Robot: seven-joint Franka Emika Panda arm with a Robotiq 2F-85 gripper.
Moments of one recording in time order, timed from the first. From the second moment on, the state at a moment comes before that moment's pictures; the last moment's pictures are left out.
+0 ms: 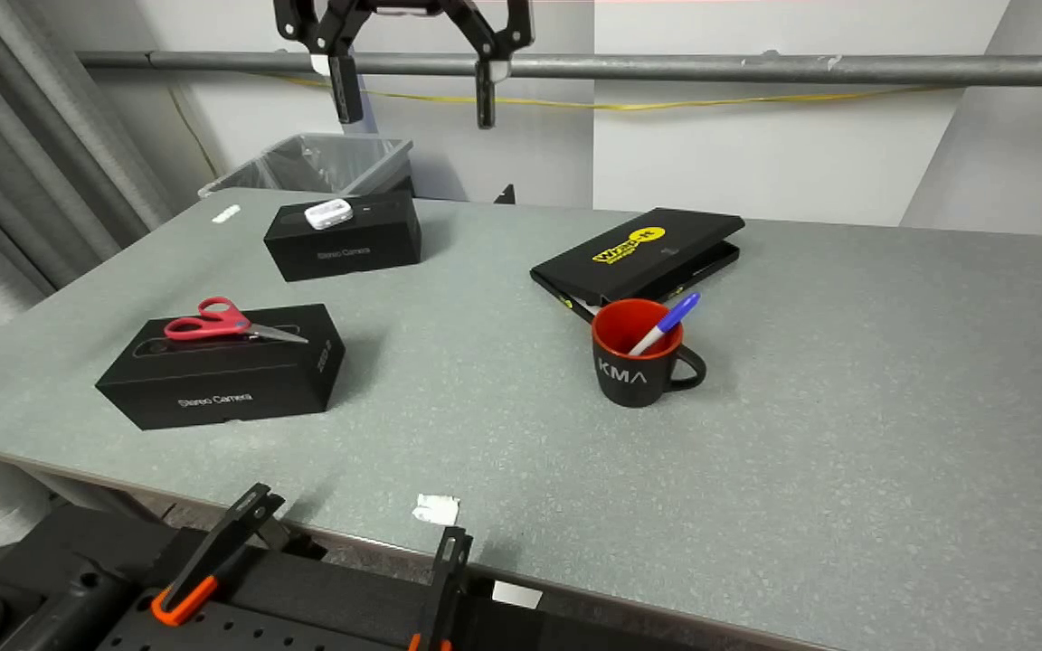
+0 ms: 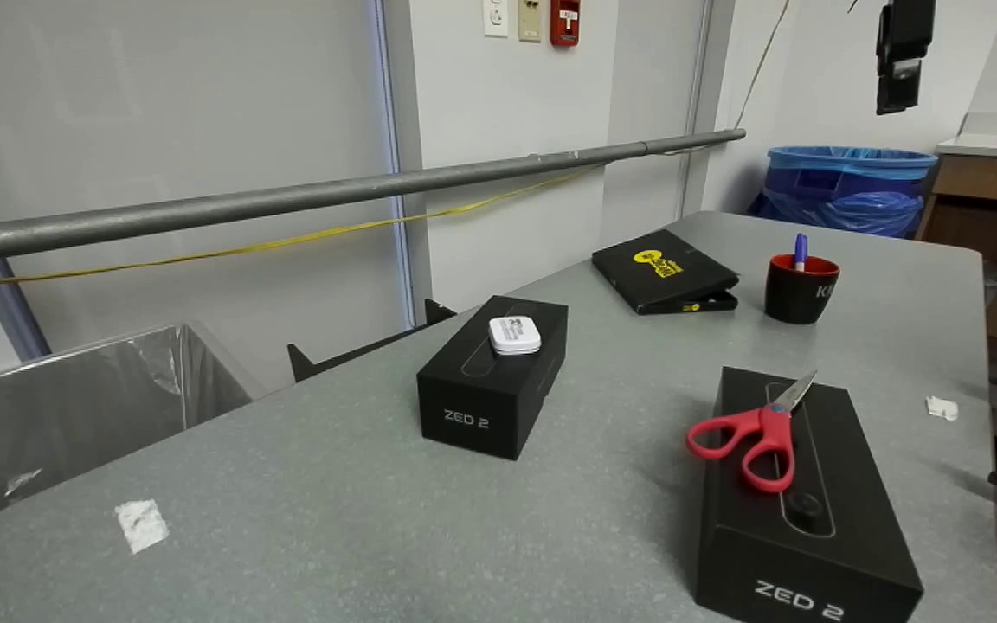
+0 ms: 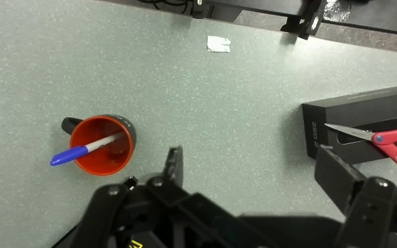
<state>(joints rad) -0.03 -0.30 -0.15 -2.41 -0.05 1.92 -0.27</state>
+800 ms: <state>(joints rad) -0.18 -0.16 -0.21 -2.44 -0.06 2.33 -0.11</state>
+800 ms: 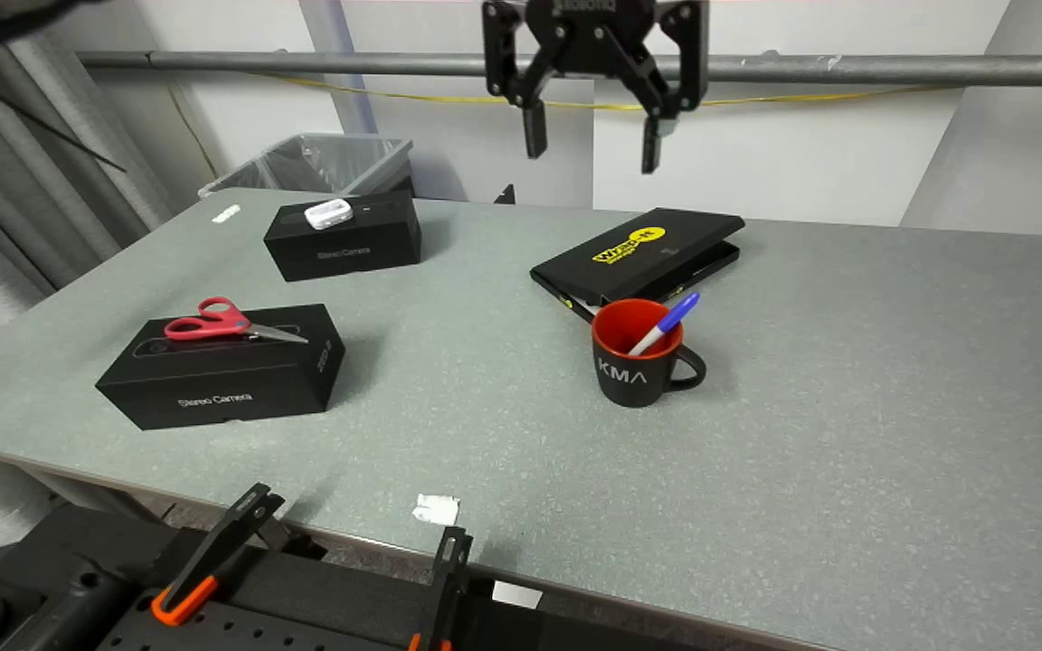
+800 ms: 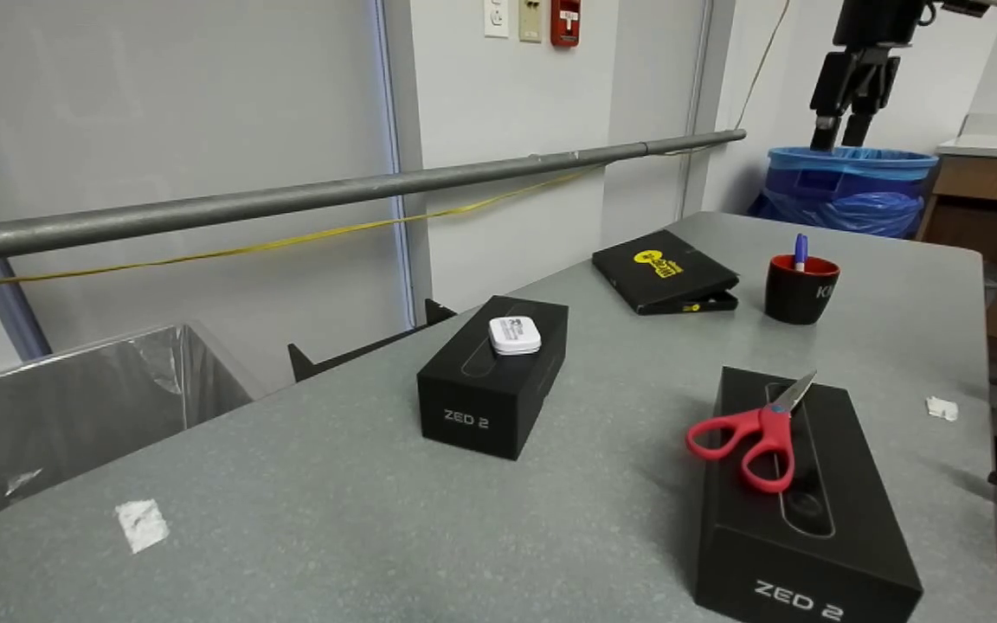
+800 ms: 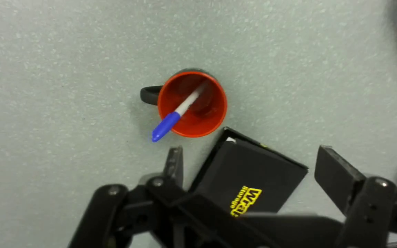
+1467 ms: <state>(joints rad) -0.21 -0.09 -0.23 -2.43 -0.08 2.36 -0.08</state>
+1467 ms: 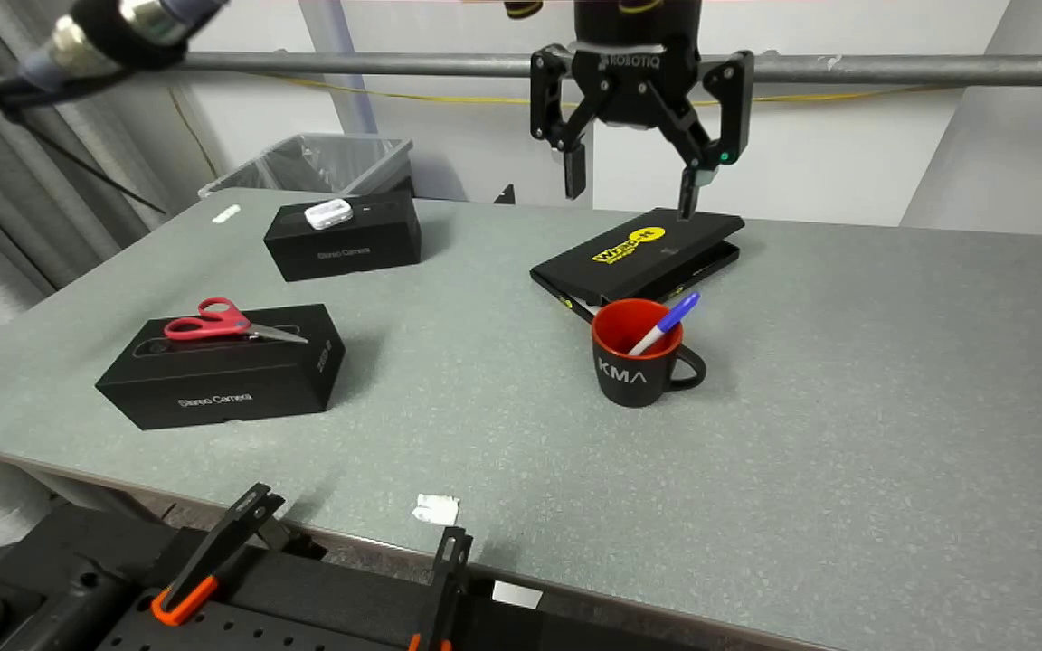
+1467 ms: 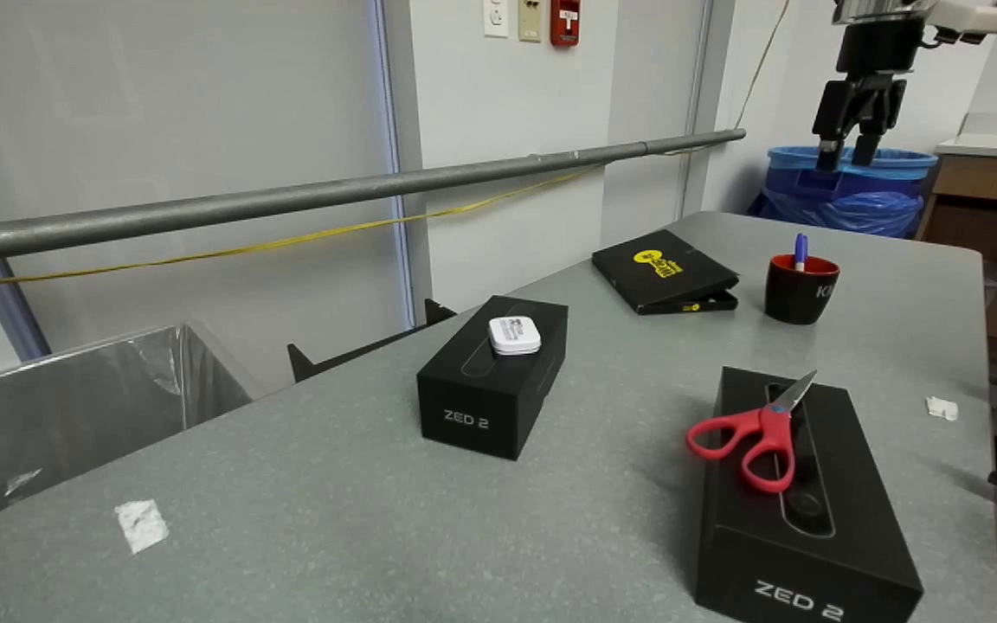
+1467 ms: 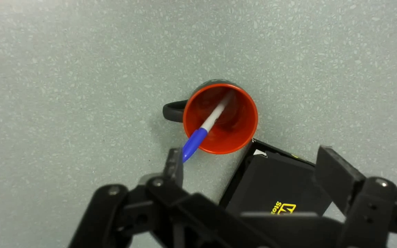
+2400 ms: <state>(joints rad) -0.17 0.23 -0.34 -2.46 -0.45 2.85 0.43</state>
